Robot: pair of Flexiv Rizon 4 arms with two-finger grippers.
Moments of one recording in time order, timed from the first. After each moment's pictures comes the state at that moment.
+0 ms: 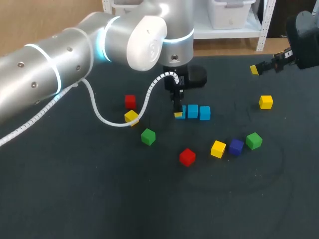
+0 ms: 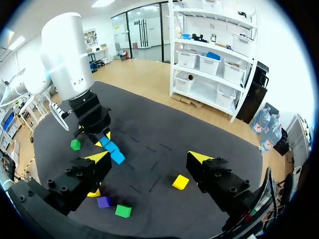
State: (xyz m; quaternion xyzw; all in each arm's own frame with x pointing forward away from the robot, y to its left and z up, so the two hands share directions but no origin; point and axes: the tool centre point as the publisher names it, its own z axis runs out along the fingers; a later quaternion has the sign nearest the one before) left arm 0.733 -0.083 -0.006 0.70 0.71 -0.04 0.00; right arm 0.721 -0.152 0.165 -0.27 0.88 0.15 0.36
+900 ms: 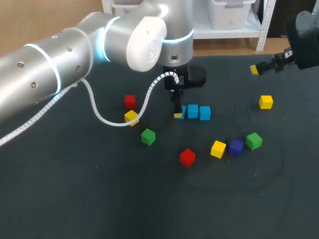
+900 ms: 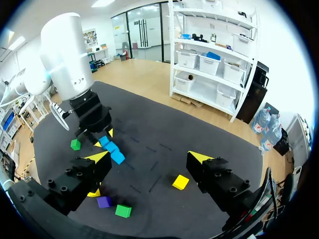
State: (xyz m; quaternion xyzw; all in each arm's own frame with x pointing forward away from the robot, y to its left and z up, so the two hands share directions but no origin) left arm 0.738 -0.082 -0.006 0.70 0.71 -0.04 0.01; right arm 0.721 -0.152 0.165 -0.27 0.88 0.15 0.36
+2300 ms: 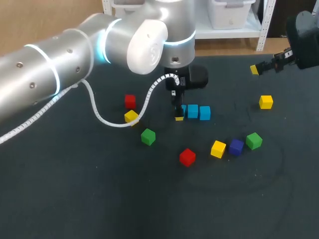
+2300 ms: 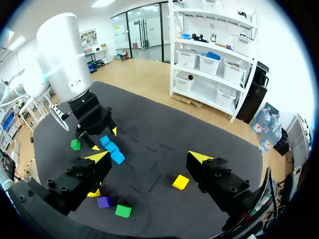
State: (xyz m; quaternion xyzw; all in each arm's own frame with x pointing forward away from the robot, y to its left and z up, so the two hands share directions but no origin) left arm 0.739 -0.087 -0.005 0.72 0.70 -0.03 0.02; right arm 0.721 -0.152 0.165 -0.27 0.88 0.15 0.36
